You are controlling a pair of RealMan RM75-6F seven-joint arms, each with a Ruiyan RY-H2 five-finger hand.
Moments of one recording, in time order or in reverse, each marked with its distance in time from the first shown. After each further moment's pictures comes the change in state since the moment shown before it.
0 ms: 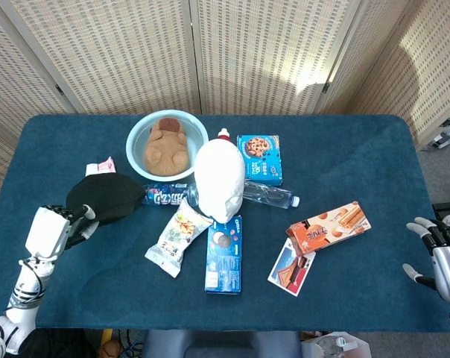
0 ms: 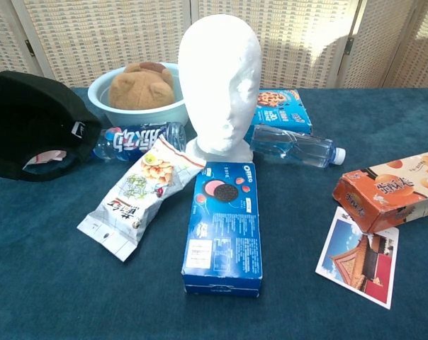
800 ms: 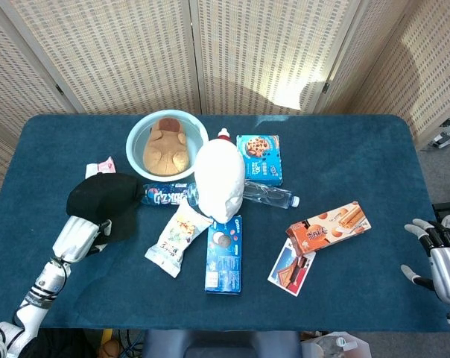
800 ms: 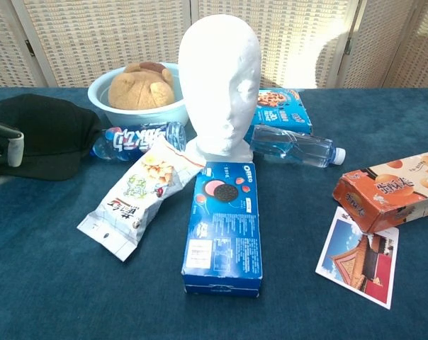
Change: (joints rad) left arm -0.010 0.009 0.111 -0.046 -0.037 -0.343 0.143; right arm 0.001 -0.013 -0.005 0.003 0.008 -0.010 -0.009
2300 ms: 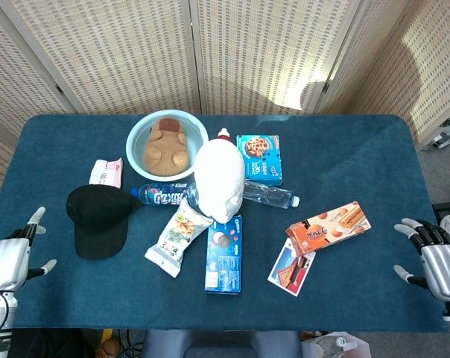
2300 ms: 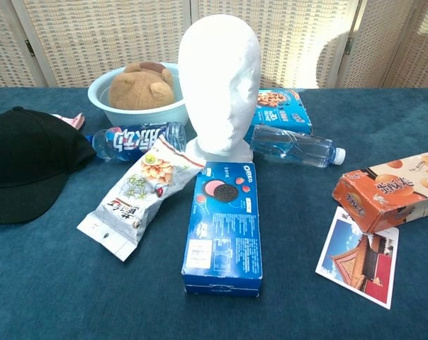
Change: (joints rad) left arm 0.246 0.411 -0.061 -0.829 -0.325 0.104 0.444; right arm 0.031 0.020 -0.015 0.010 -0.045 -0.044 0.049
